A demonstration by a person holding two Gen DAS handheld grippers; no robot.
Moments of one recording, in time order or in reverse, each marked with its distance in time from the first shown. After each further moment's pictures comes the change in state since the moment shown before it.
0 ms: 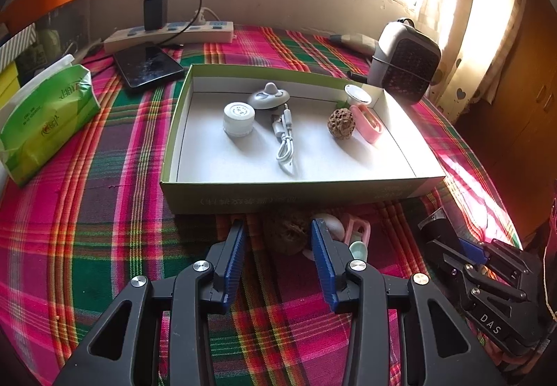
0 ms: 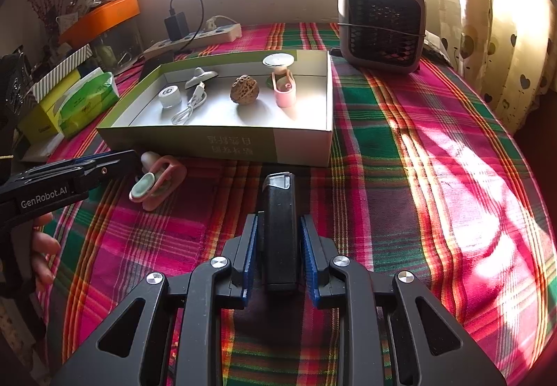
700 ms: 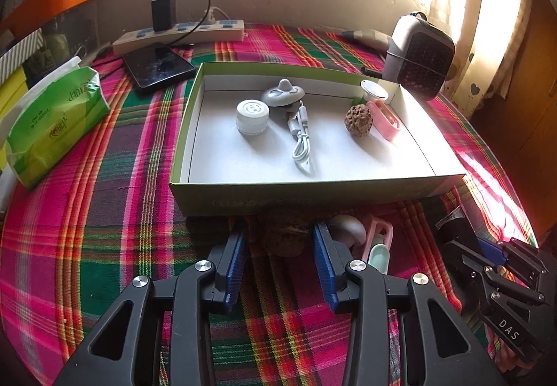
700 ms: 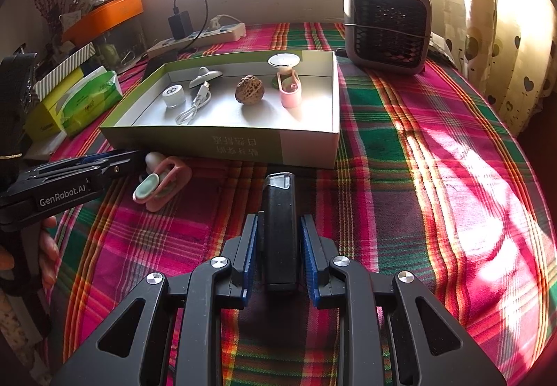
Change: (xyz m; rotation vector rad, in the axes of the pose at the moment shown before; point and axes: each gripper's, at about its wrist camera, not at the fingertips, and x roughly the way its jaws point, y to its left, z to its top) left arm 0.007 0.000 0.000 0.019 -0.001 0.077; right arm 0.001 0.003 0.001 -0.008 0.002 0.006
